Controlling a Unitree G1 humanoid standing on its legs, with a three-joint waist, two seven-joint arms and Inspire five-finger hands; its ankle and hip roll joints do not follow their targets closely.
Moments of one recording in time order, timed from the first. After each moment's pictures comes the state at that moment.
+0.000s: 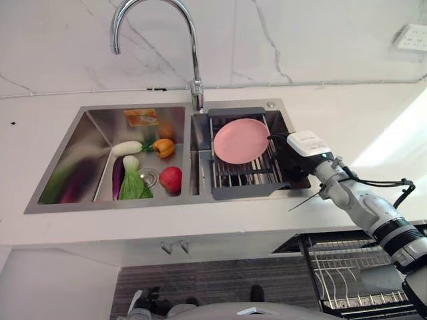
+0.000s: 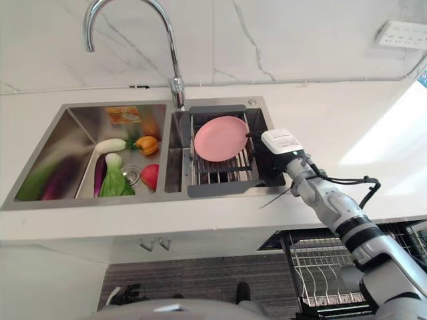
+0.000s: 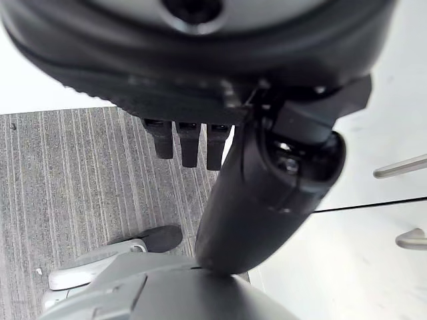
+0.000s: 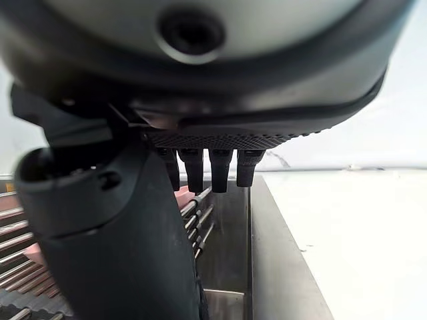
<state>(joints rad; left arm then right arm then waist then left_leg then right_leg) 0.09 0.19 -0.11 1.21 0.04 -0.06 0.17 -0.47 -0.83 0.56 0.37 -0.60 -0.12 -0.20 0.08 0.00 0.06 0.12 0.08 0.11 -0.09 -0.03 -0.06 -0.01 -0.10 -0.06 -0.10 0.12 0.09</state>
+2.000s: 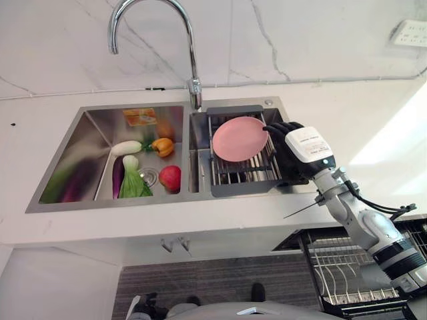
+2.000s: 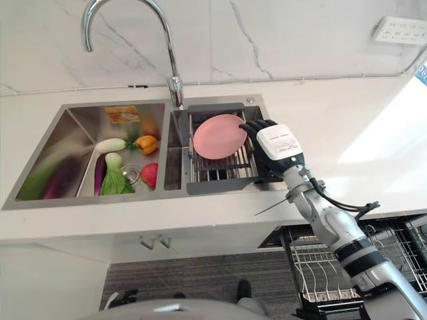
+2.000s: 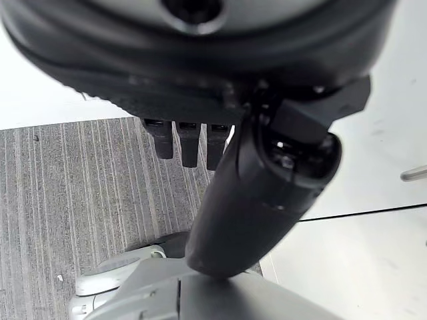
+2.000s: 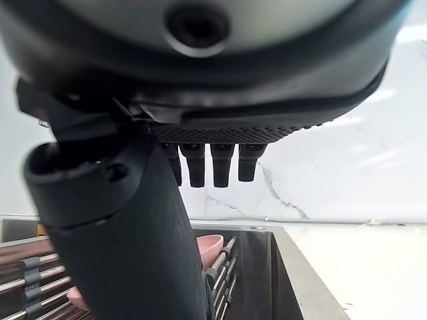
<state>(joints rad) 0.11 0.18 -0.10 1.20 0.05 -0.03 0.20 -0.26 -0.77 0.39 0.11 -0.78 -0.08 -0.31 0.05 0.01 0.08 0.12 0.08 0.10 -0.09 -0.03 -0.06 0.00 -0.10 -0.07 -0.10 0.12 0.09</state>
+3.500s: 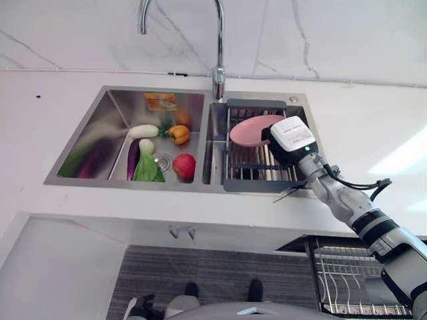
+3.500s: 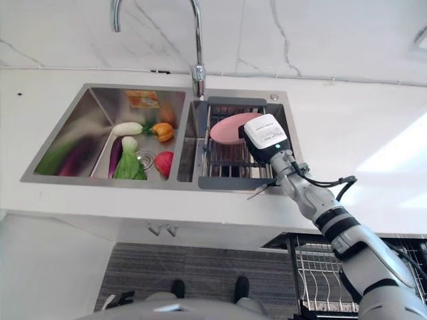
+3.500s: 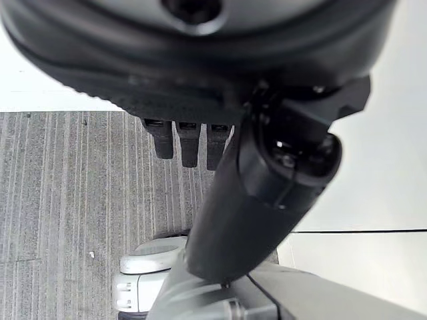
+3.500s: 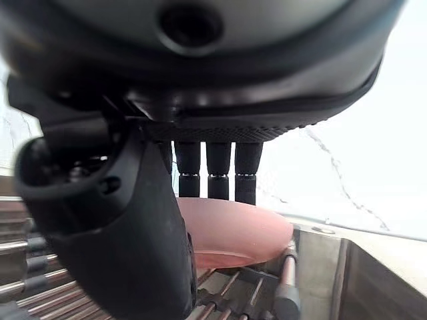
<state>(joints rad) 0.13 0.20 -0.13 1.20 0.01 -0.06 0.20 -0.56 -0.71 0.63 0.42 -0.82 -0.04 -0.40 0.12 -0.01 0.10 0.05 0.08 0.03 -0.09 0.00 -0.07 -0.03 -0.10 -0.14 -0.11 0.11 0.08</state>
